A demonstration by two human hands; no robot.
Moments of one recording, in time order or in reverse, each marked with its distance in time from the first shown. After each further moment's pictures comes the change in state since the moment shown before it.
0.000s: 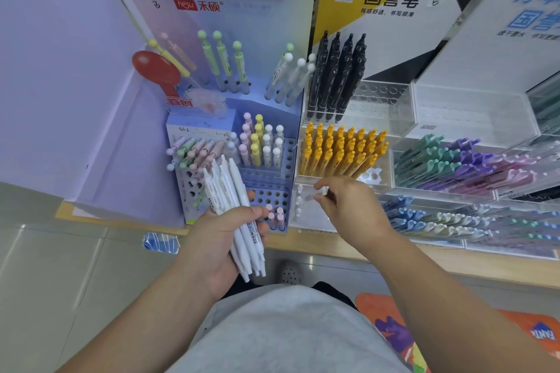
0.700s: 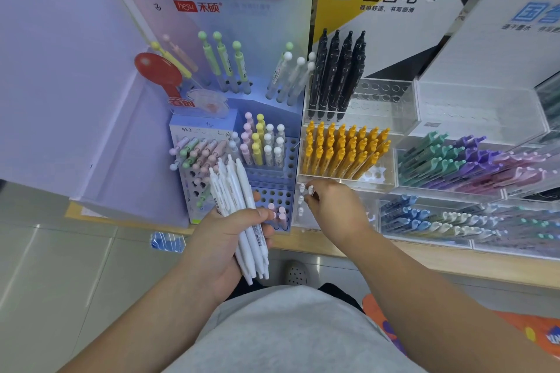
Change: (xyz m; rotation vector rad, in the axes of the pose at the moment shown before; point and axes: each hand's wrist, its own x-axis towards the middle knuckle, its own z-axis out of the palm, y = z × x) left_hand -0.007 -0.002 0.006 0.035 -0.043 0.028; right_hand 0.015 0.001 0.039 -0.088 -0.031 0.066
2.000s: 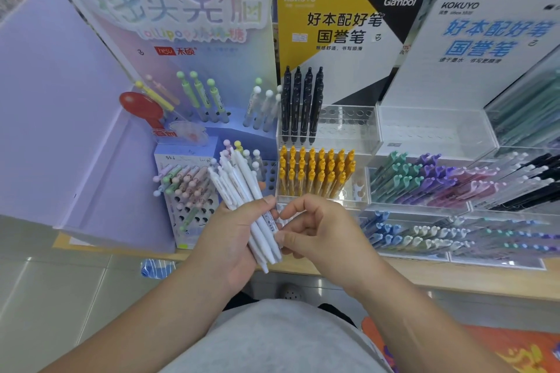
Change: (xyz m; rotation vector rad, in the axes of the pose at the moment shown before) left_hand 0.009 0.003 0.055 -0.030 -0.006 0.041; right_hand -0.061 -0.040 -0.097 1.010 -0.228 0.130
